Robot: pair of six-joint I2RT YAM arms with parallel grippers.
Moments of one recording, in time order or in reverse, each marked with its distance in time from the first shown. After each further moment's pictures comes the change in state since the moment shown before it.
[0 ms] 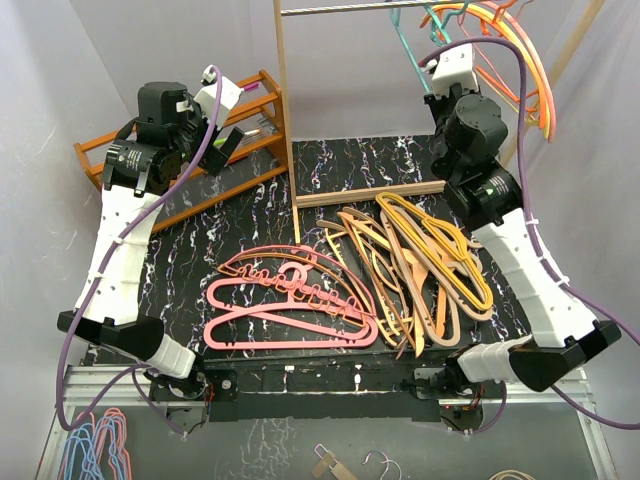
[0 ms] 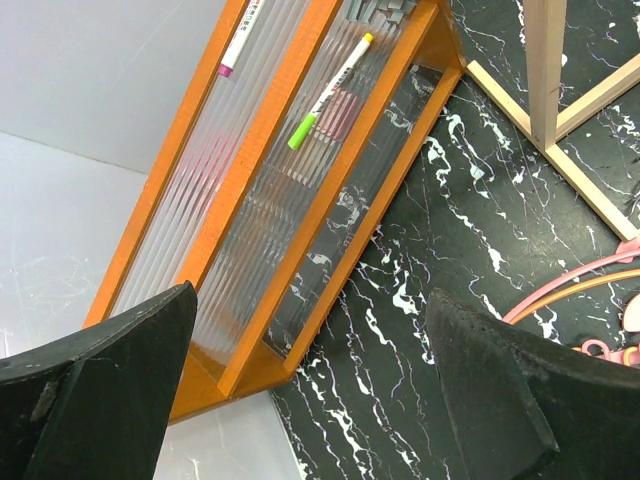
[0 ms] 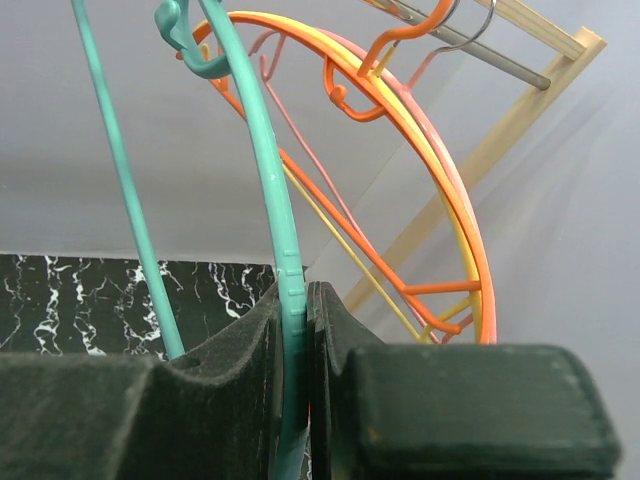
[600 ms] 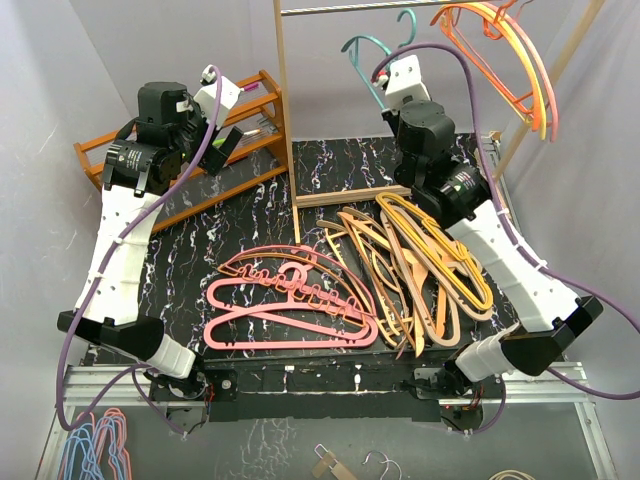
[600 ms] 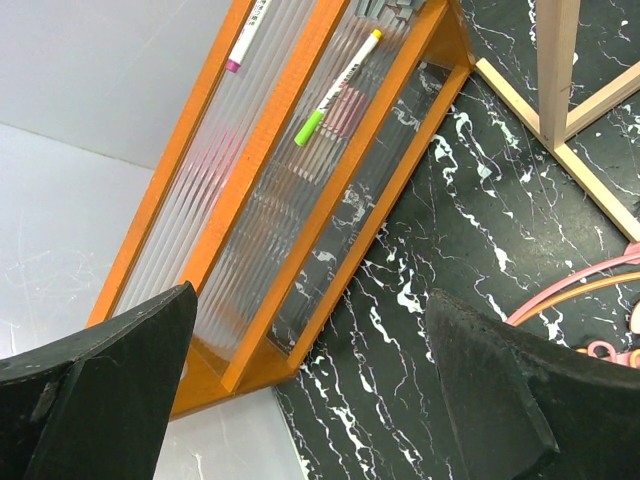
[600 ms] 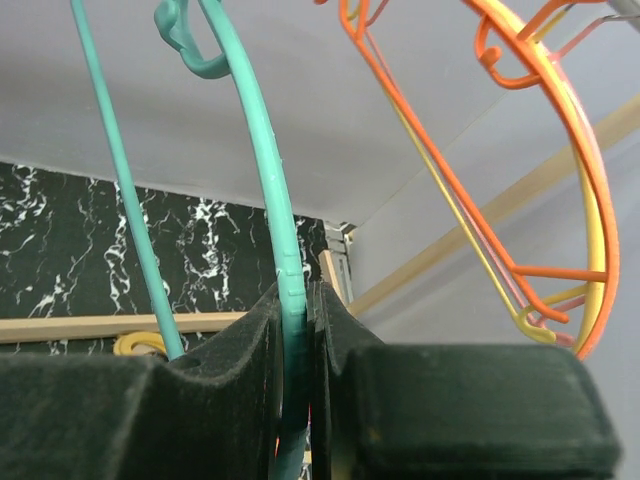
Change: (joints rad) left arm 0.000 0.000 0.000 0.001 -0.019 -0.001; right arm 0.154 0.107 0.077 -0.215 0.088 0.116
